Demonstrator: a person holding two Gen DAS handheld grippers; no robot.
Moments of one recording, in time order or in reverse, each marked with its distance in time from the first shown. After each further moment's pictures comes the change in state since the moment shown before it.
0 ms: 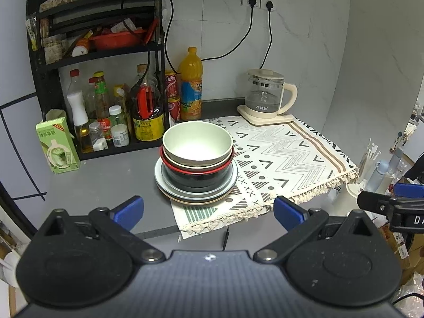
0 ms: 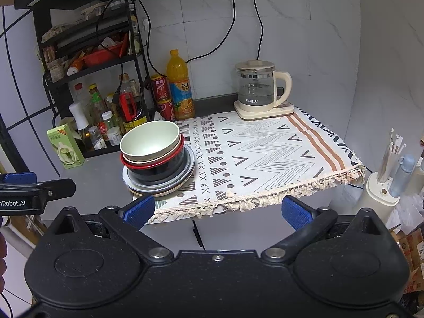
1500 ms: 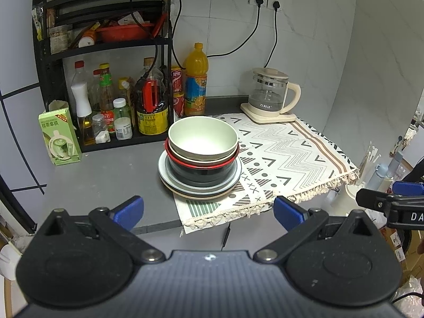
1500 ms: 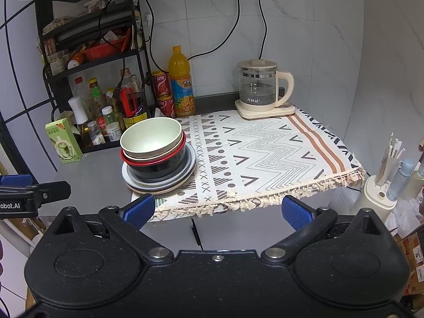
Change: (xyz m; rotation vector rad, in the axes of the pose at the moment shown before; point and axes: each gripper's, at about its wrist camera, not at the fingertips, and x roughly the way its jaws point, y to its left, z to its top) left arm 0.000 0.015 -0.004 -0.028 0.012 -0.005; right arm 0.003 0.008 0.003 -0.013 0.014 -0.012
